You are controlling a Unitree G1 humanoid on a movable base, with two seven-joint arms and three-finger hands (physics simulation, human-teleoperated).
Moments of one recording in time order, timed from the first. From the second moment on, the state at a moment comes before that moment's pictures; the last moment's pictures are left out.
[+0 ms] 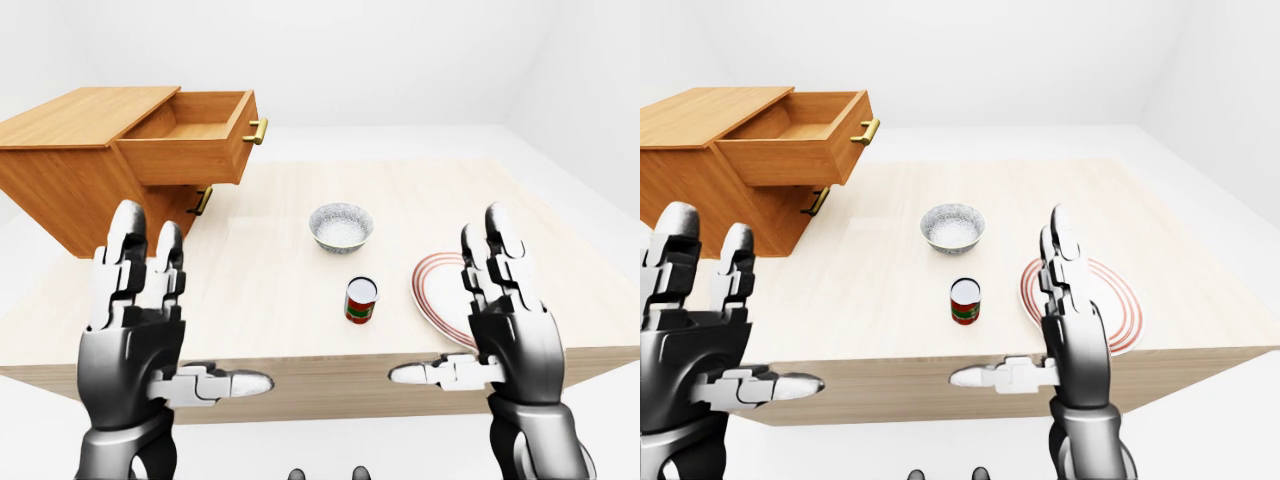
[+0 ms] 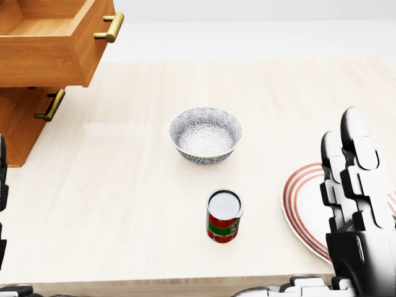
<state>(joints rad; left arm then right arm) 0.33 0.00 0.14 -0.92 -0.20 0.09 -0.15 0.35 -0.01 0.07 -0.89 -0.10 0.09 0.06</state>
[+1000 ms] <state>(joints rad) 0.43 0.14 0.16 -1.05 -0.38 0.09 -0.03 0.48 -0.06 0.09 -1.05 -0.03 0.09 0.07</state>
